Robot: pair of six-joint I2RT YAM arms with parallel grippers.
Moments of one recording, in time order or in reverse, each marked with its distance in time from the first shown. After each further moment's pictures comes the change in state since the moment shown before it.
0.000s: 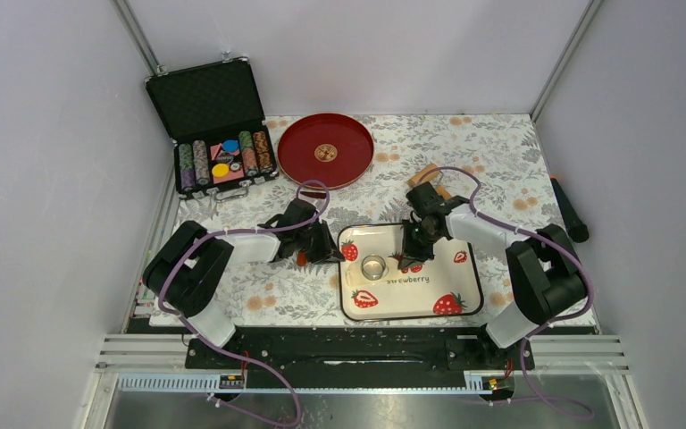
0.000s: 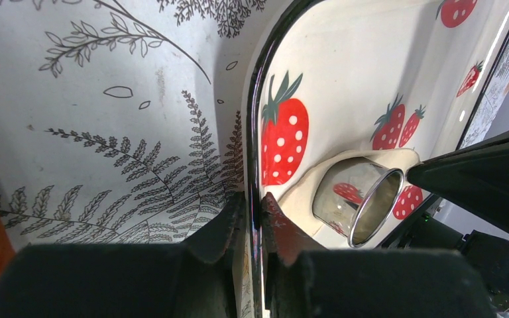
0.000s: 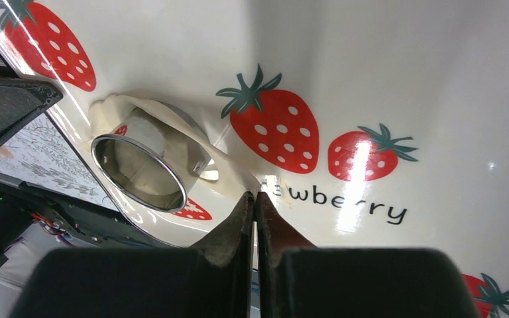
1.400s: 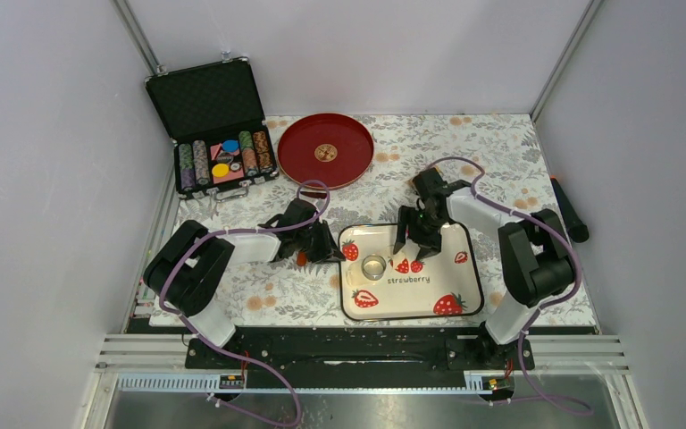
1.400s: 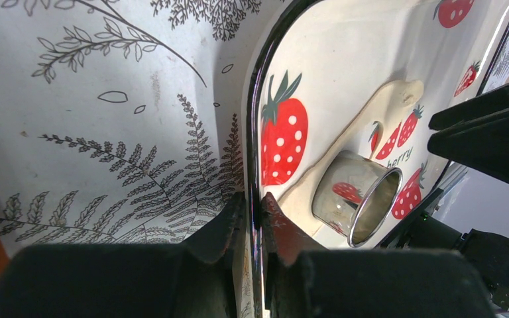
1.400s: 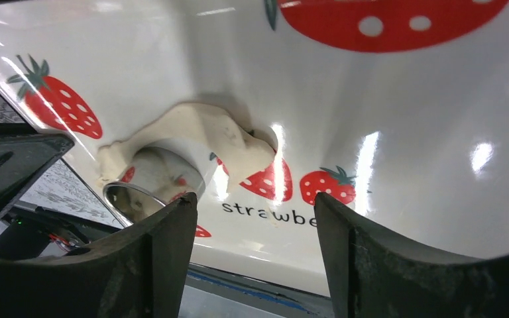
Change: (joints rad) left arm 0.000 0.006 0.000 0.014 0.008 0.000; right arm -0.084 0.124 0.163 -0.090 0.025 -0.064
